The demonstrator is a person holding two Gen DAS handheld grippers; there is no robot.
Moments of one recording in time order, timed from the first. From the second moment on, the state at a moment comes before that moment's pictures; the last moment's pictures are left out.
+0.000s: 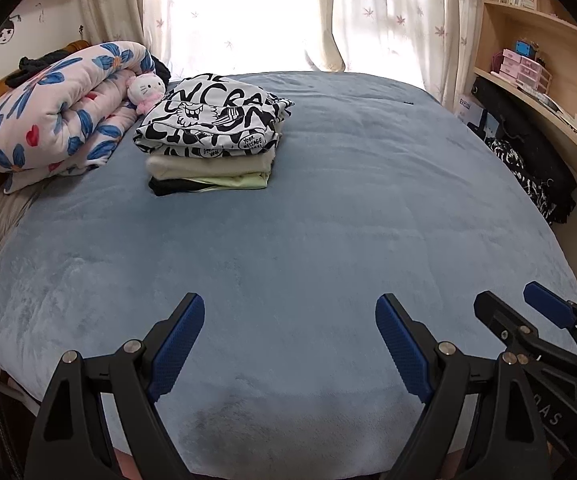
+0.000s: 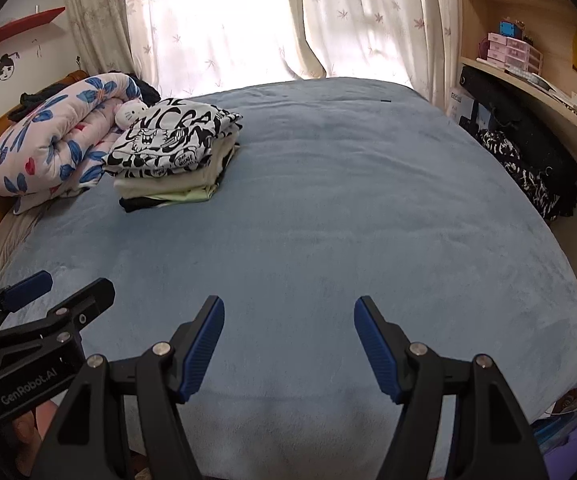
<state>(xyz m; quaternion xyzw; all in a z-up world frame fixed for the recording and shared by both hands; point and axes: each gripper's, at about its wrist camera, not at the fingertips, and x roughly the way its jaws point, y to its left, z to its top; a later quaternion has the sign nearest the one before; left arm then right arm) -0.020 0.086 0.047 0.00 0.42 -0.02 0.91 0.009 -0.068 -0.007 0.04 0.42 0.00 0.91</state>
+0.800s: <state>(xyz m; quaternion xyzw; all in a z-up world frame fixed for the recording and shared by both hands) -0.017 0.089 0.037 0.00 0.43 -0.02 0.90 0.003 -0.063 -0.010 0.03 0.42 0.00 0.91</state>
